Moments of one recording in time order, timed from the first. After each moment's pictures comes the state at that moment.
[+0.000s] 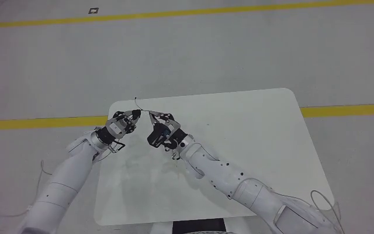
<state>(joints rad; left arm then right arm) 1.18 -0.90 -1.11 -1.17 -1.47 0.34 -1.16 -1.04 -1.49 0.56 -1.24 -1.57 0.21 -0.32</state>
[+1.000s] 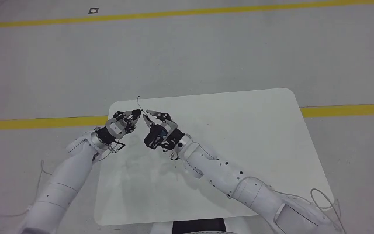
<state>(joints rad) 1.18 -0.90 -1.11 -1.17 -1.47 0.34 -1.16 -1.02 -1.49 0.53 -1.25 -1.57 0.20 -0.32</state>
